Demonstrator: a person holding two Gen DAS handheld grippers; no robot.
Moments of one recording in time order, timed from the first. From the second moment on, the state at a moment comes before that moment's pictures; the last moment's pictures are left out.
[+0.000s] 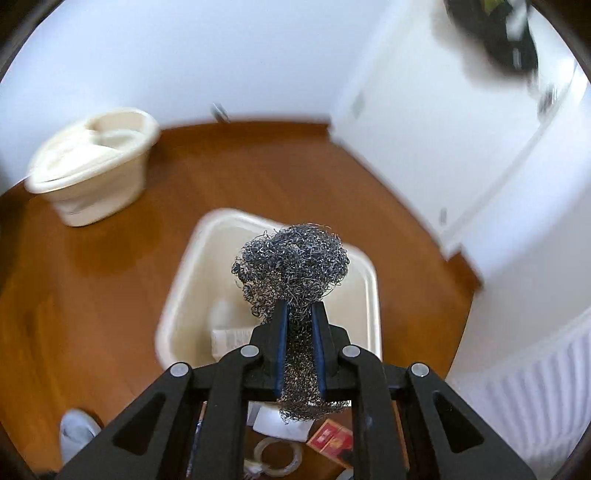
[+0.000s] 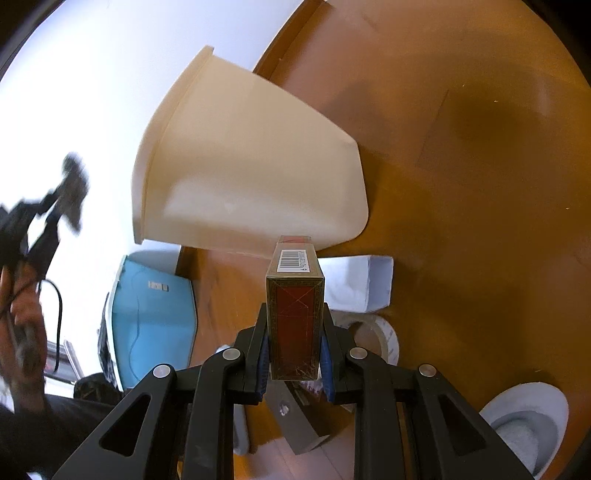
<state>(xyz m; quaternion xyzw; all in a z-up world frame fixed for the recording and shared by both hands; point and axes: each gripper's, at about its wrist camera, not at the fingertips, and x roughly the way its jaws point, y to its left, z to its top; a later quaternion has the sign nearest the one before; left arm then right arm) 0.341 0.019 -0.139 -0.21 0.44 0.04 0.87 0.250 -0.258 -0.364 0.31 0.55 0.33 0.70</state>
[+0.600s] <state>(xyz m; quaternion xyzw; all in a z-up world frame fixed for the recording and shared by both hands) 0.313 0.022 -0.154 -0.23 0.41 0.11 0.88 0.286 -0.298 -0.296 0.29 0.48 0.32 0.77</state>
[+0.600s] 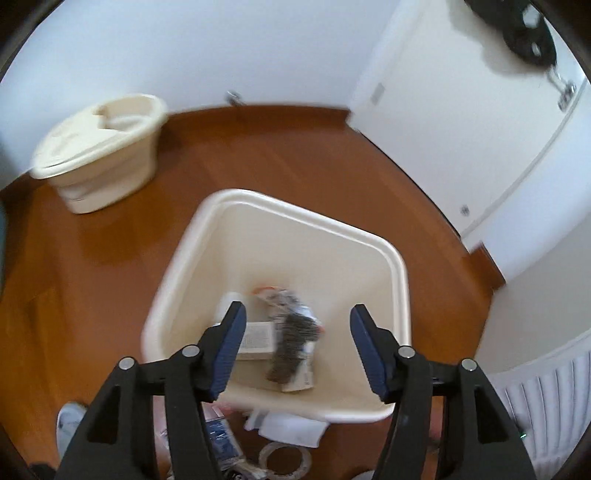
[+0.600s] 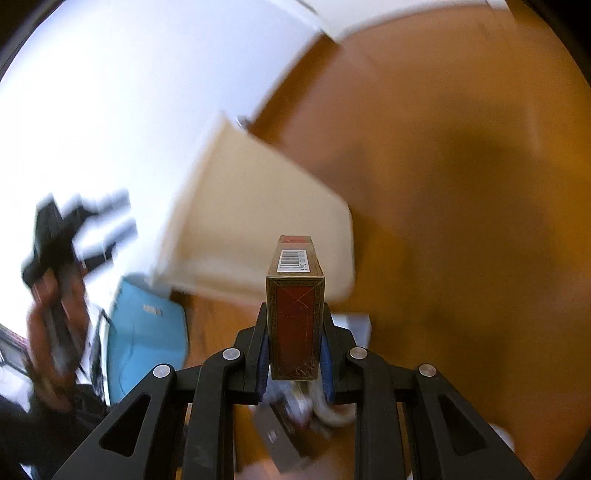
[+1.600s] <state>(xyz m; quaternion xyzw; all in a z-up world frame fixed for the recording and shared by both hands) 0.204 0.052 -0.317 -0.27 0.56 0.21 0.75 0.369 -0.073 -0.172 -0.04 0.44 0.38 0.81</state>
